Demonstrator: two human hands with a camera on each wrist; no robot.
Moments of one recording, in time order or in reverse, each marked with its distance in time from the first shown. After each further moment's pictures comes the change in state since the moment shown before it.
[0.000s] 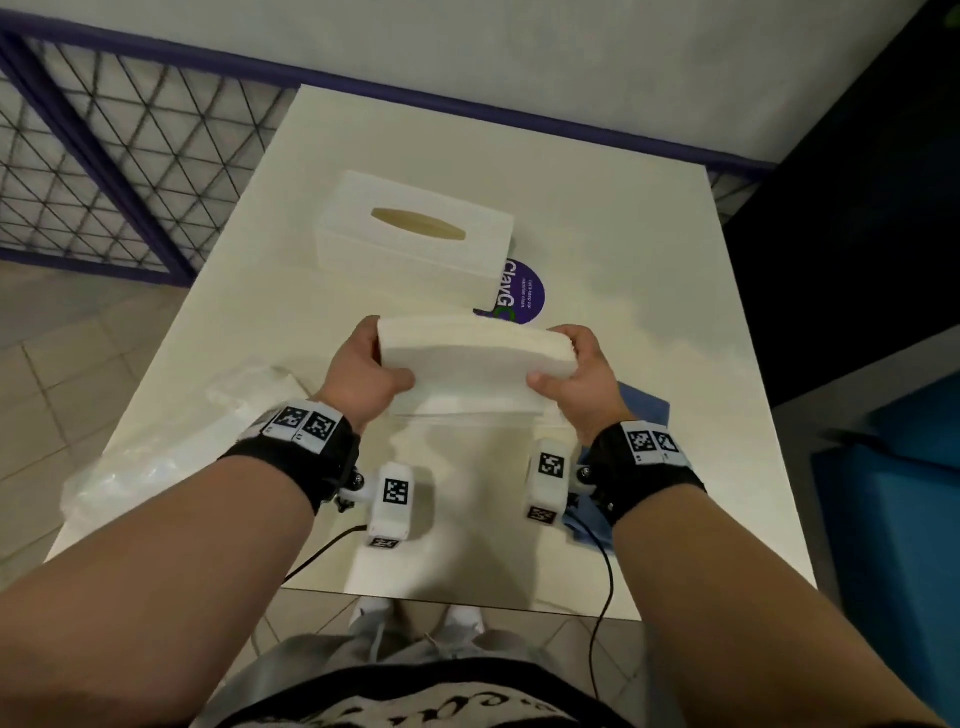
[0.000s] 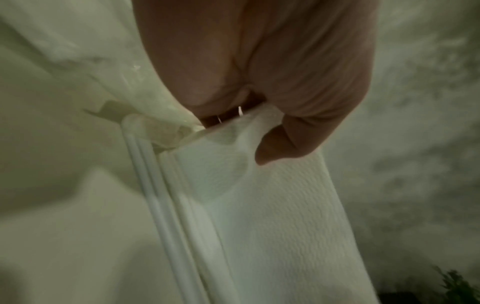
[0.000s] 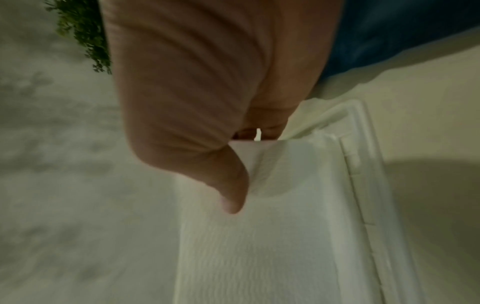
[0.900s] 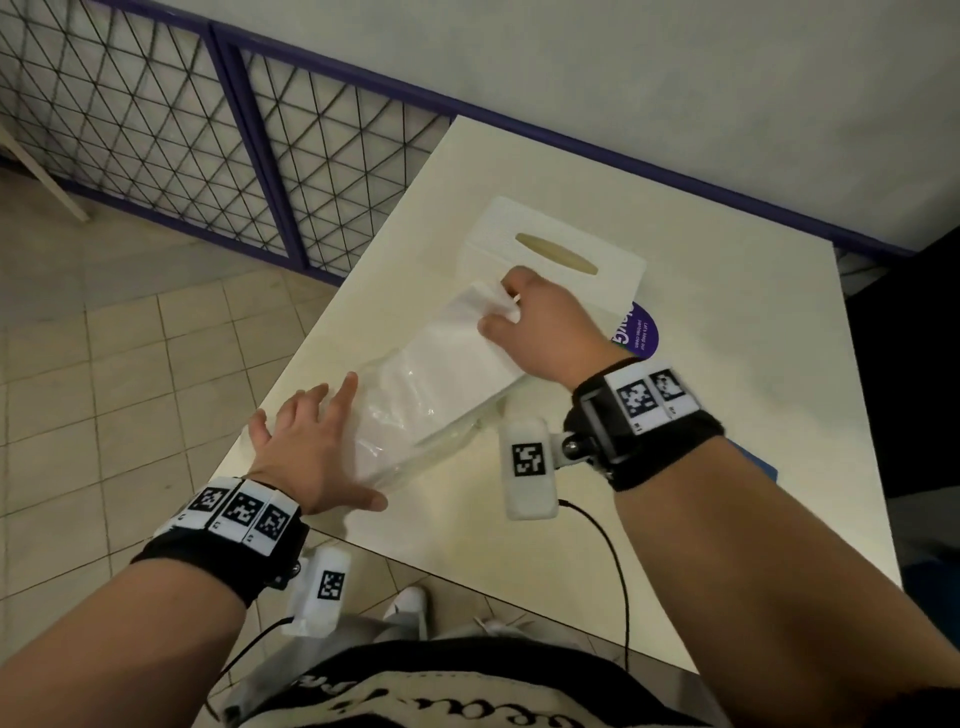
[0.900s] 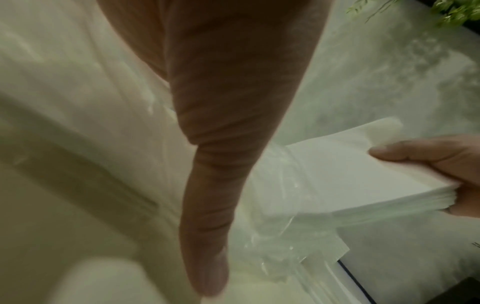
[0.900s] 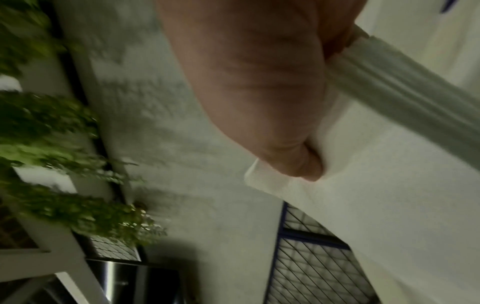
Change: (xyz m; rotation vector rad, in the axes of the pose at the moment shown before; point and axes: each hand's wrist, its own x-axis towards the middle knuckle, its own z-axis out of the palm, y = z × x) left_hand -0.096 -0.060 -0.155 1.183 0.015 -0.241; right_hand -0.017 -0.151 0.147 -0.796 -0.350 -0.325
